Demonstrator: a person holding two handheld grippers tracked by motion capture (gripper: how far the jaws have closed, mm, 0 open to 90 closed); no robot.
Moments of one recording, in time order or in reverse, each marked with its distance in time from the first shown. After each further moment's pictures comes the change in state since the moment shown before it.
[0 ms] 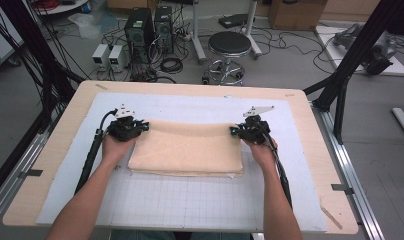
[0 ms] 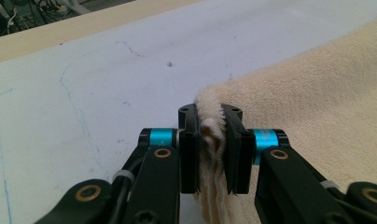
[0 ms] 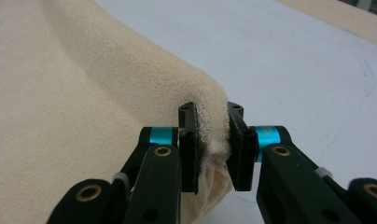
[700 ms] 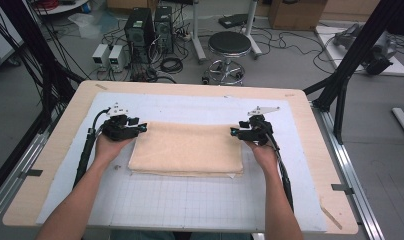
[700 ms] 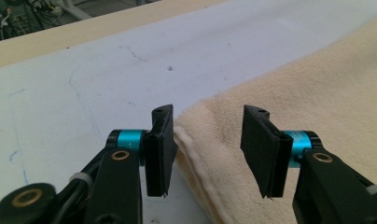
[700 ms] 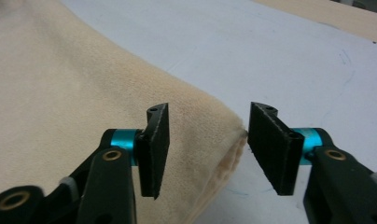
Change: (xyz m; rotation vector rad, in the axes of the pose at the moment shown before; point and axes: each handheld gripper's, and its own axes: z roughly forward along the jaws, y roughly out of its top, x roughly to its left) left arm 0.006 0.005 -0.023 -0.019 -0.043 -0.028; right arm -0.002 -0.004 -0.008 -0.036 -0.025 0.086
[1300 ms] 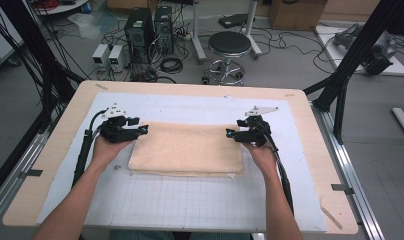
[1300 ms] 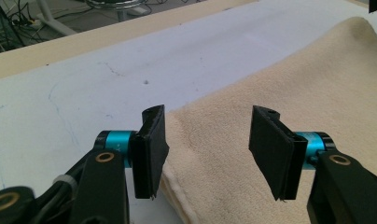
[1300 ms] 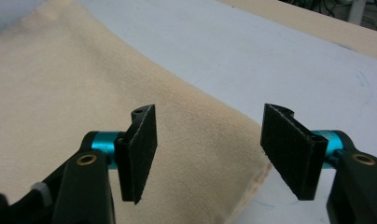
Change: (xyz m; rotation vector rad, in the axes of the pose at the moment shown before) left arm -0.010 0.004 -0.013 -0.043 -0.063 0.024; right arm 0.019 0.009 -0.008 -0.033 0.027 -0.029
